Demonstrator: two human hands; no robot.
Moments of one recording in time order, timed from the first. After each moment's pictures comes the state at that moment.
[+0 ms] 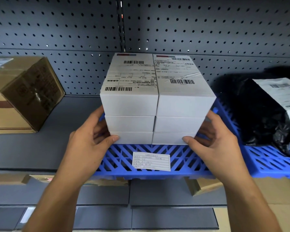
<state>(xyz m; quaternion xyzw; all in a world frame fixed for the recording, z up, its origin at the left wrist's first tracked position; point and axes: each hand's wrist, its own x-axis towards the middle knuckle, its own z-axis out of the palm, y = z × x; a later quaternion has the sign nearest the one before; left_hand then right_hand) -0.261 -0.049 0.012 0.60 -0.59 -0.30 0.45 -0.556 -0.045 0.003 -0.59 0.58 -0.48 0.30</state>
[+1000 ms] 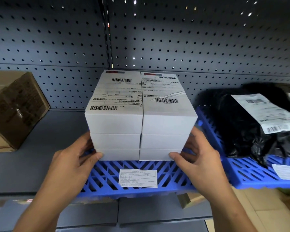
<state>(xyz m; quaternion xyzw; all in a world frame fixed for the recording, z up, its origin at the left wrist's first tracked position) -0.259 -0.051 0.011 0.61 -0.62 -0.27 0.41 -0.554 -0.042 0.004 -0.60 0.58 -0.47 0.29</state>
